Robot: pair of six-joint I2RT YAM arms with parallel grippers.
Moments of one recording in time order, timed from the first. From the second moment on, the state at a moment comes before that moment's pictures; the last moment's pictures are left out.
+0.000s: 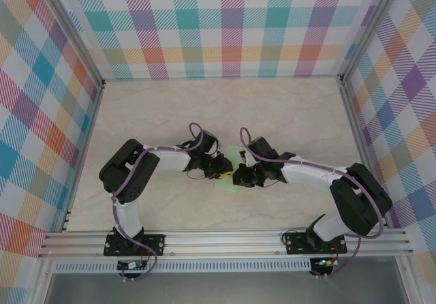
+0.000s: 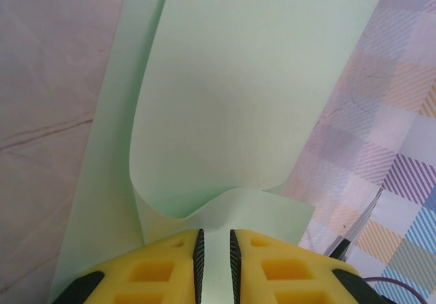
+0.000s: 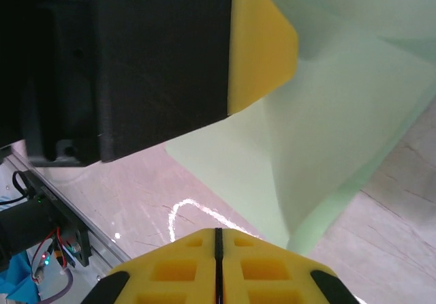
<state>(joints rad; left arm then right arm) -0.67 1.88 0.94 -0.03 0.57 -1.01 0.71 1.49 0.73 -0.29 -0.51 0.75</state>
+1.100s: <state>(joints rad) -0.67 1.88 0.94 -0.03 0.57 -1.01 0.72 1.64 0.77 -0.31 -0.44 0.76</state>
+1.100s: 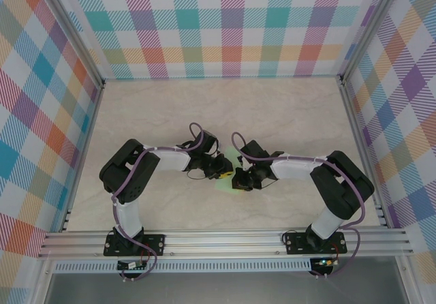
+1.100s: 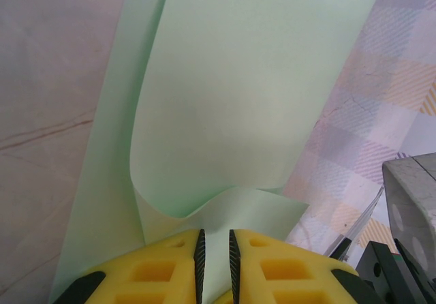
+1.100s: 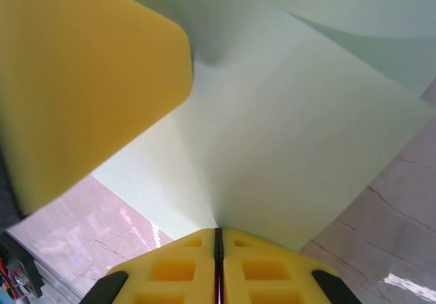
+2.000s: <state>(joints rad) -0.67 1.88 0.94 -0.03 0.57 -0.99 0.72 1.63 0.75 -0.34 -0.48 0.75</state>
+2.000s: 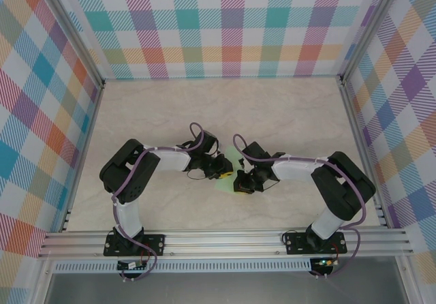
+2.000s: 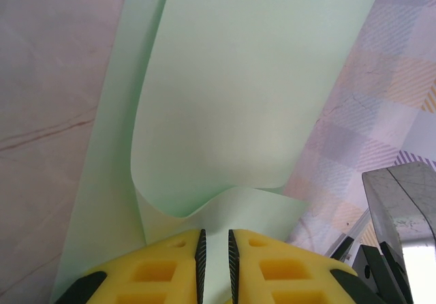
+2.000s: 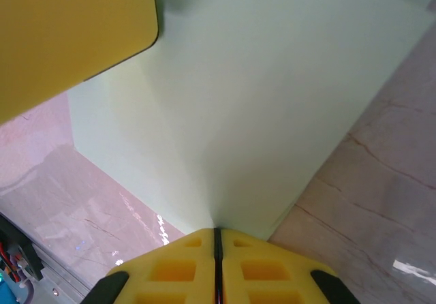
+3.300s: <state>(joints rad) -0.67 1.89 0.95 -0.03 0.58 -0.99 0.72 1.61 0.71 -0.23 -0.48 0.84</state>
